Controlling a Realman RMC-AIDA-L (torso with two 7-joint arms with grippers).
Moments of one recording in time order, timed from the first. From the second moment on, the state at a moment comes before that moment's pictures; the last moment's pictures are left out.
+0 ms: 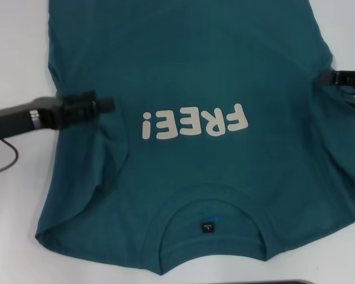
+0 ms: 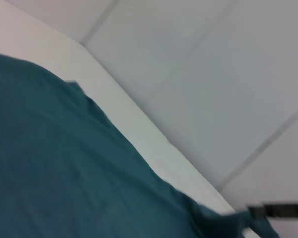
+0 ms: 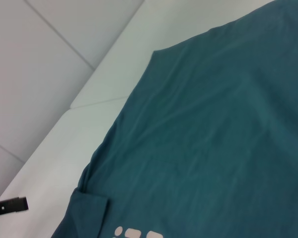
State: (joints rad) left arm -0.42 -2.10 -2.54 -0.71 -1.16 1.65 -1.79; right arm 0.48 1.99 2.66 0.80 -2.21 1.63 -1.14
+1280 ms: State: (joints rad) left arm -0.41 -2.10 -2.40 -0.71 -1.14 1.69 -1.78; right arm 0.38 1.94 2.61 0.77 -2.22 1.61 -1.07
